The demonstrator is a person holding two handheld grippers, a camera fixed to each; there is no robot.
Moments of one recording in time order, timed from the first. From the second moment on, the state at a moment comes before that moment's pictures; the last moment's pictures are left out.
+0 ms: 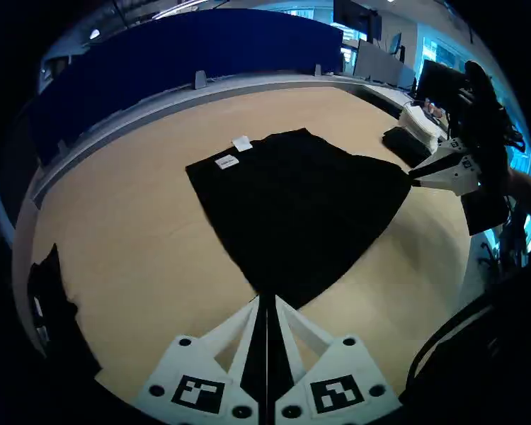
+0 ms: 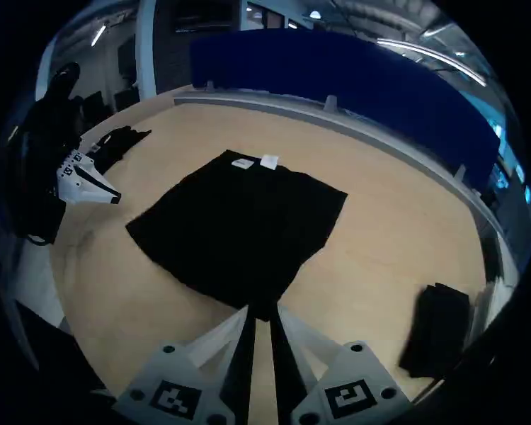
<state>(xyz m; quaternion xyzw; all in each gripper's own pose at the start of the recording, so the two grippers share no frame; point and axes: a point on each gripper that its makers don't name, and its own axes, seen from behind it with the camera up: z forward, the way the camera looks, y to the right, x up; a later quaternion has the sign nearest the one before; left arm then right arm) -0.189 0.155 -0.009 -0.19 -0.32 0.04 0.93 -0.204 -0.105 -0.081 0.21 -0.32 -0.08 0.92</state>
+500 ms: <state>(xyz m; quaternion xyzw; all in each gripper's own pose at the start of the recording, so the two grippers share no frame) -0.189 0.164 -0.020 -0.21 -0.32 0.02 0.92 -0.204 -0.109 -0.083 0.22 -0.32 -0.08 0.92</state>
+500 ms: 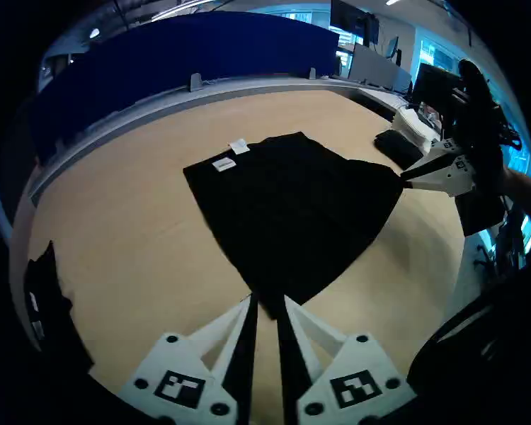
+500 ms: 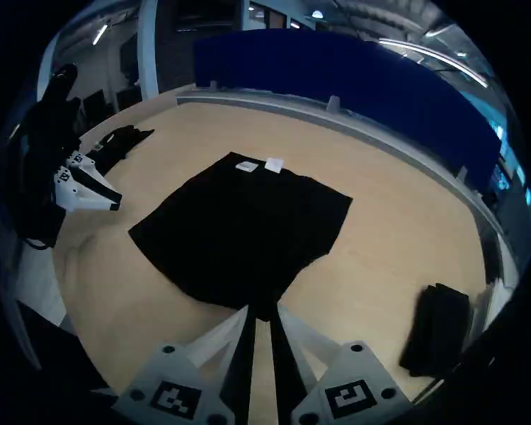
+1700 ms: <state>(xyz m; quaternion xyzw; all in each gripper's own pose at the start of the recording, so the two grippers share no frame) -0.246 0.167 -0.013 -0.21 -0.37 0.05 0.90 -0.207 -0.108 -0.077 0.22 -0.32 -0.08 0.92</state>
